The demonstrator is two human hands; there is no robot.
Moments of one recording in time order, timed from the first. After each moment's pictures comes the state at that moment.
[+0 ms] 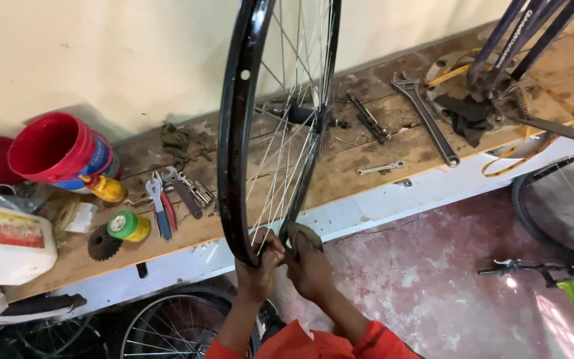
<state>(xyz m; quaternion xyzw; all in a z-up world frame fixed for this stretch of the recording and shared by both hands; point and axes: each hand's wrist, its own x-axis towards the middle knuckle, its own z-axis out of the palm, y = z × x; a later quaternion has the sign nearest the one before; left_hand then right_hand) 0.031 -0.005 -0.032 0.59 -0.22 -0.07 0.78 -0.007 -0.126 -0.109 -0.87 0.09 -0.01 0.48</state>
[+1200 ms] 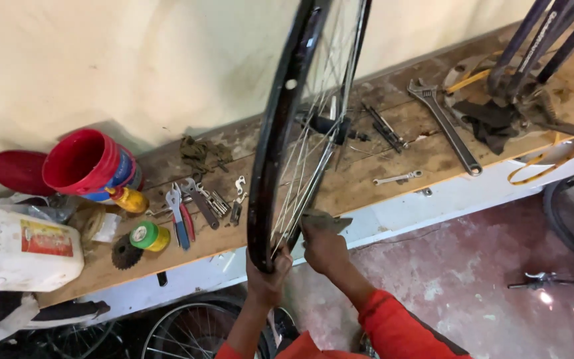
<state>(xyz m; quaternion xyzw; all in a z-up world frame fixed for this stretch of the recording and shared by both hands) 0.050 -0.004 -0.037 0.59 -0.18 -0.06 0.79 0.067 -0.148 -0.104 -0.93 0.12 0.13 0.33</state>
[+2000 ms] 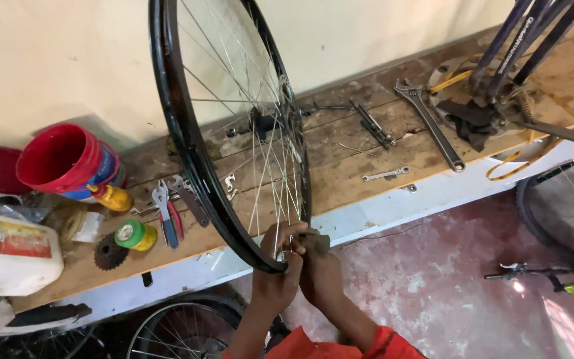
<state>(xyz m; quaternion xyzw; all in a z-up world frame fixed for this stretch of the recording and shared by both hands) 0.025 -0.018 0.029 0.72 -0.28 0.02 0.64 -0.003 -0.122 -0.112 -0.94 0.06 -0.19 0.29</state>
